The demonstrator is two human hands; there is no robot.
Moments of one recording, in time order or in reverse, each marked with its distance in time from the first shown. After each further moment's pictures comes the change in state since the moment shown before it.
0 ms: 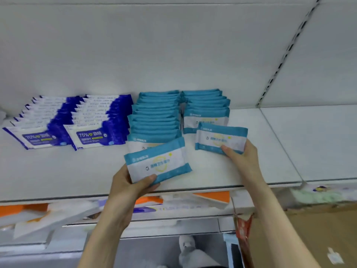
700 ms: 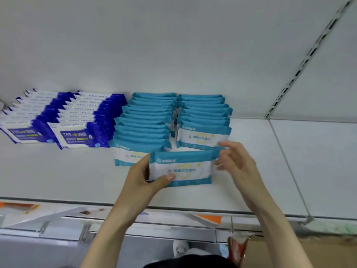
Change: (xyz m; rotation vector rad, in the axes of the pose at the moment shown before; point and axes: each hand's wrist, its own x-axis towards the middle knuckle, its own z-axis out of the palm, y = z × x) left_hand 0.016 0.006 0.077 0.300 -0.142 0.238; right_hand 0.018 -0.019 -0.017 0.061 -0.349 -0.092
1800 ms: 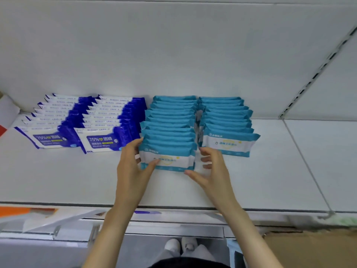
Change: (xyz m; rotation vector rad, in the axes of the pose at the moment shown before) left_hand 0.040 -0.049 -0.089 0.451 0.352 0.294; right_hand -0.004 0.025 0.112 -0.334 0.040 -0.127
